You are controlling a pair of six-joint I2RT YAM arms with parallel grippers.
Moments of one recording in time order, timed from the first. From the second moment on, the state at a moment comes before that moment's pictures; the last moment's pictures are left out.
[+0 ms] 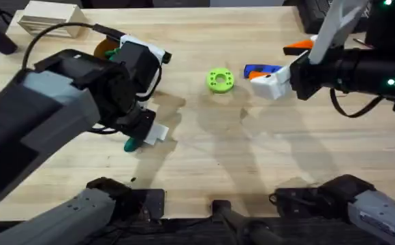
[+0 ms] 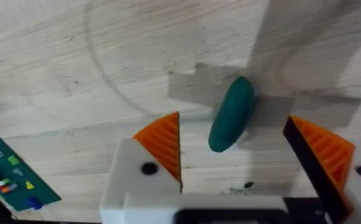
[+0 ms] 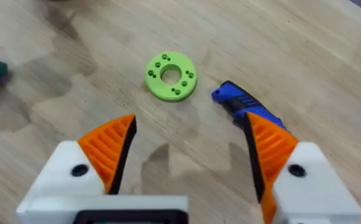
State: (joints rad) left arm -0.36 1.19 0.80 -1.12 -0.26 -0.06; right arm 0.35 0.97 0.90 -0.65 -0.15 -0.19
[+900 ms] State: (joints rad) left arm -0.26 1.30 0.81 -1.13 -0.18 -0.04; right arm 0.35 1.00 0.90 -0.65 -0.15 -0.21
